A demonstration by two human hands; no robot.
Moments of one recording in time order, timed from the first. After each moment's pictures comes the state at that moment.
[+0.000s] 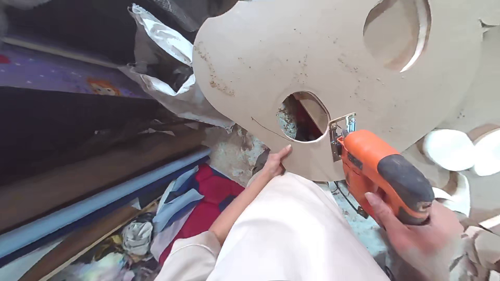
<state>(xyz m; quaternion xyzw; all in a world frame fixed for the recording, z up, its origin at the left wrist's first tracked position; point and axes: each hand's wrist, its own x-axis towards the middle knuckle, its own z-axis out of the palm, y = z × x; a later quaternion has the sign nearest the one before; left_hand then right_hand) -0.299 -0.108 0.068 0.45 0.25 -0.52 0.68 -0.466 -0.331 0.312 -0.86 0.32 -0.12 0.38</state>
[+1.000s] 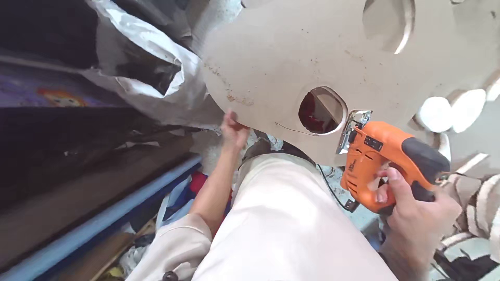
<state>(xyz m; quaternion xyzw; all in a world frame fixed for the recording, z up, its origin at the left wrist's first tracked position) -0.115 -0.003 0.051 0.37 0.22 -0.38 0.82 -0.429 -0.200 0.334 -0.72 0.52 -0.22 0.41</state>
